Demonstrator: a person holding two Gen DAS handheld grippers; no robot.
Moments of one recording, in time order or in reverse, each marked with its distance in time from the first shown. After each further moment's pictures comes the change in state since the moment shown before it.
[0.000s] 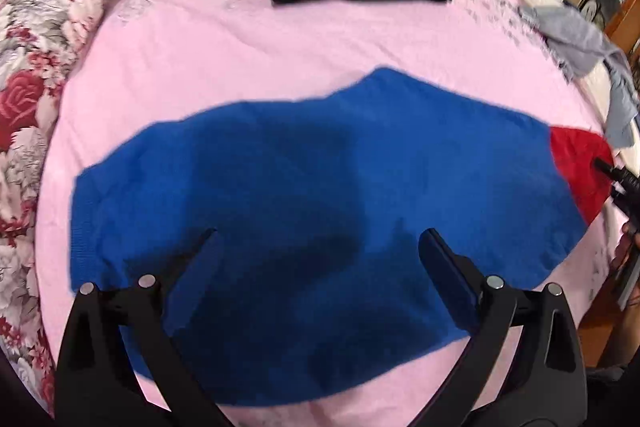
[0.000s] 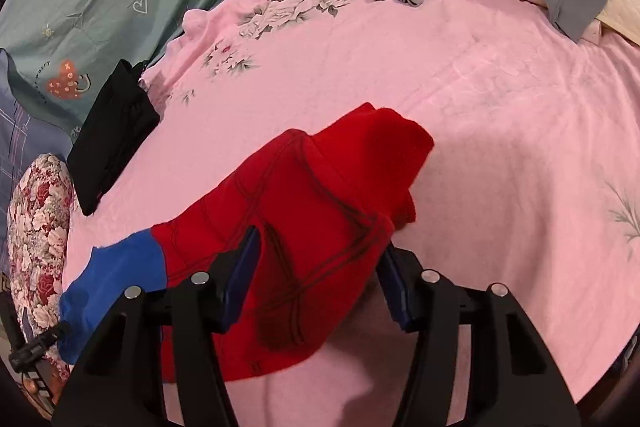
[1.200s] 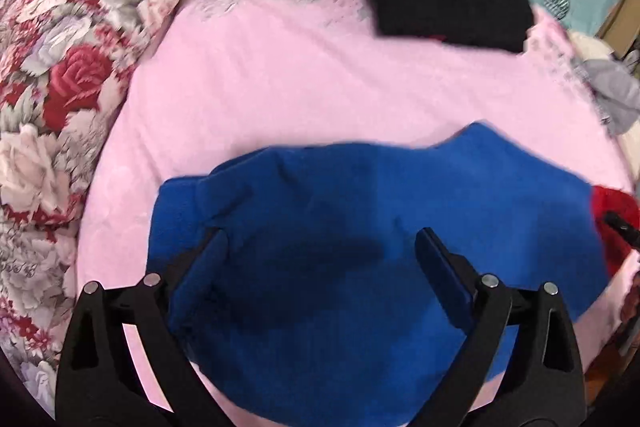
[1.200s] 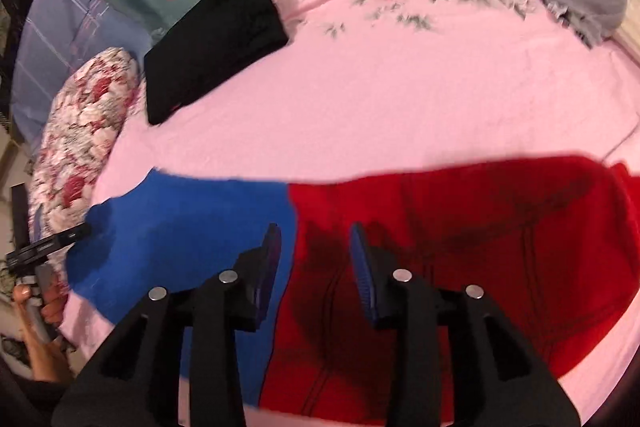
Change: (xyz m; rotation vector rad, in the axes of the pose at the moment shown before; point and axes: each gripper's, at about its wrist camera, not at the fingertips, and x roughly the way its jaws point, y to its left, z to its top) left arm -0.014 0.071 0.007 -0.176 -0.042 0.137; right arm 0.038 0.104 -0.019 -0.336 0.175 0.224
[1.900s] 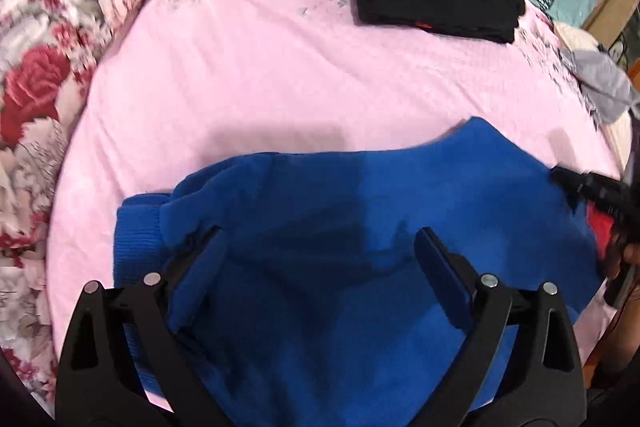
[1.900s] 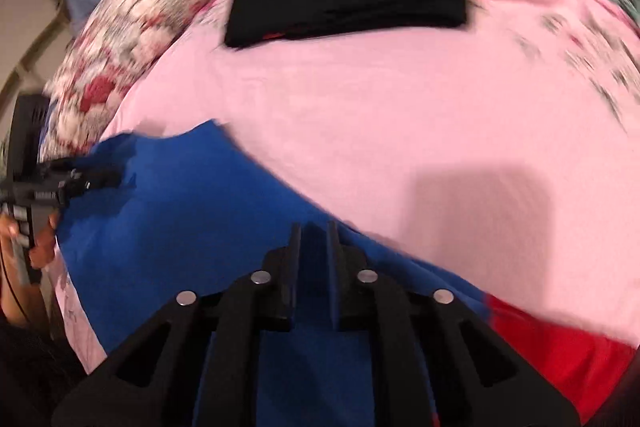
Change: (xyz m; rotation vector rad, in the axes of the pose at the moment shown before) left arm 0.013 -0.011 0.009 0.051 -0.009 -0.090; right arm 0.088 0.080 0.053 -0.342 0.135 0.074
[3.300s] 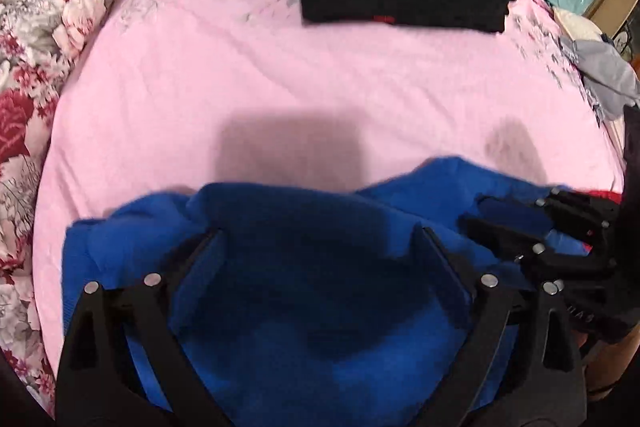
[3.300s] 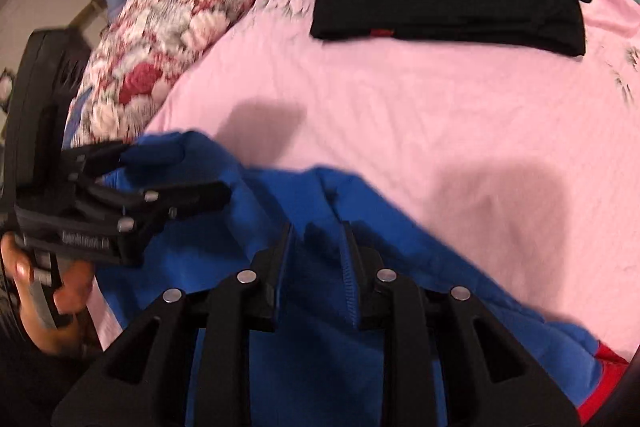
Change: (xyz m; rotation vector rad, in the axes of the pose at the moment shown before) left arm 0.022 -0.044 0.027 0.011 0.066 -0.002; right arm 0.042 0.091 0.022 -0.134 0.076 0.146
